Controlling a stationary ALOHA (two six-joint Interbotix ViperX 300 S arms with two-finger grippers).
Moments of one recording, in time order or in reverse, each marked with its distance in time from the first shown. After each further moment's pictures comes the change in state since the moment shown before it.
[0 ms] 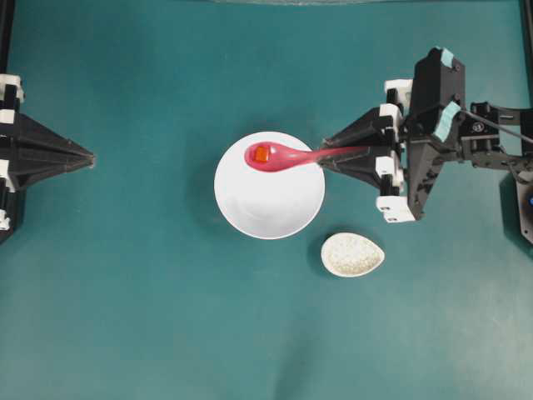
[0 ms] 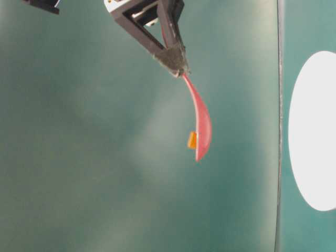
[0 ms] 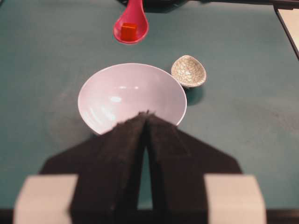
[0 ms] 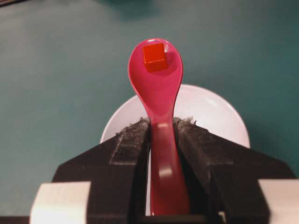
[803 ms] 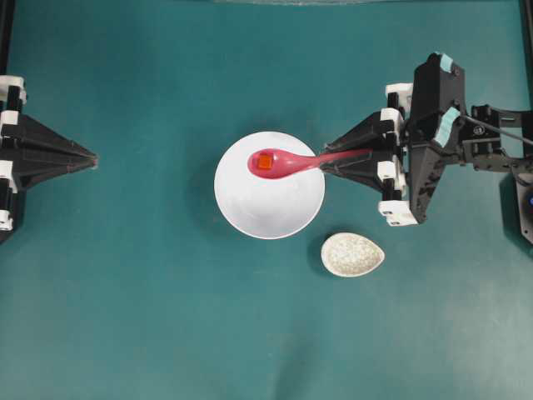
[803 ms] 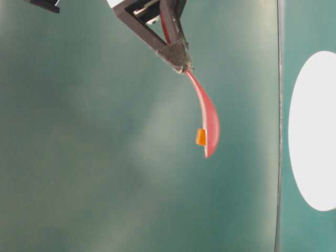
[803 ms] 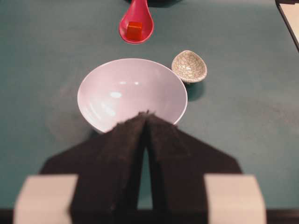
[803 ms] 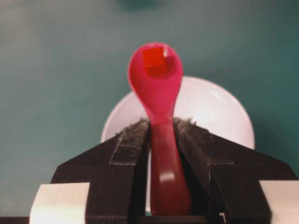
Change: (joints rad) left arm 0.002 0.014 0.002 0.000 0.003 0.000; right arm 0.005 0.000 0.002 -0.002 0.015 -0.009
